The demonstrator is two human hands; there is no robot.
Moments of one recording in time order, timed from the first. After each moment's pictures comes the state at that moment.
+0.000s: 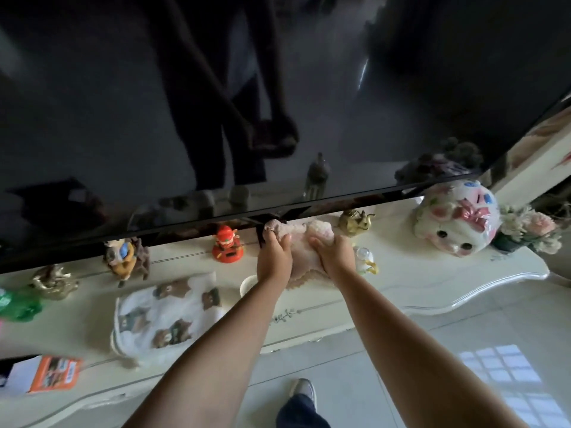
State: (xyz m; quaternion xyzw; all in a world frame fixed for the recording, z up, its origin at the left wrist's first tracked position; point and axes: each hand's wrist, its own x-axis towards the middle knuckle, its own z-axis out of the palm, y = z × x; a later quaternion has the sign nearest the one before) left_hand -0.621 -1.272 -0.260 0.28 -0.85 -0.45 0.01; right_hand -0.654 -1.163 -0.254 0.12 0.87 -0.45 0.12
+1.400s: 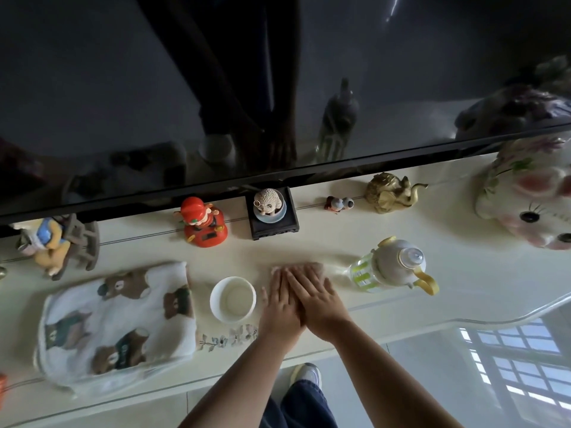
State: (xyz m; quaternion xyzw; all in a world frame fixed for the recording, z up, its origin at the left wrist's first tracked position) left_hand -0.613 -1.243 -0.482 0.04 -0.99 0.00 -0.15; right_hand -0.663 -1.143 -0.493 -0.31 0.91 -0.11 0.27
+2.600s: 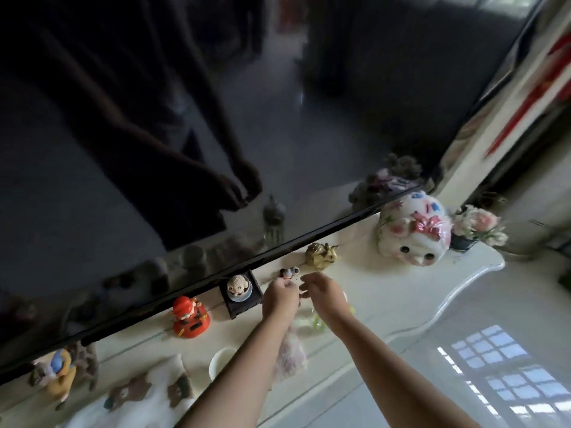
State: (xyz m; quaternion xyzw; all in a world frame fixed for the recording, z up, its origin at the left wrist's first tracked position) left_hand -0.690 -1.216 -0.257 0.27 -0.78 -0.54 -0.17; right_hand -0.684 -1.126 -0.259 0.13 0.84 -0.51 0.11
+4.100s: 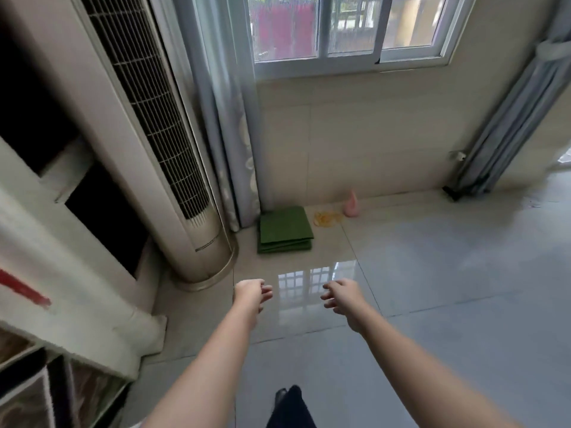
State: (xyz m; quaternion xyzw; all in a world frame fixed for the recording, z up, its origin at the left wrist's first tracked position) left_hand -0.780 -0.232 -0.237 -0.07 -0.73 -0.46 -0.50; right_hand -0.600 -0.186 -0.237 0.63 0.45 -0.60 -0.21
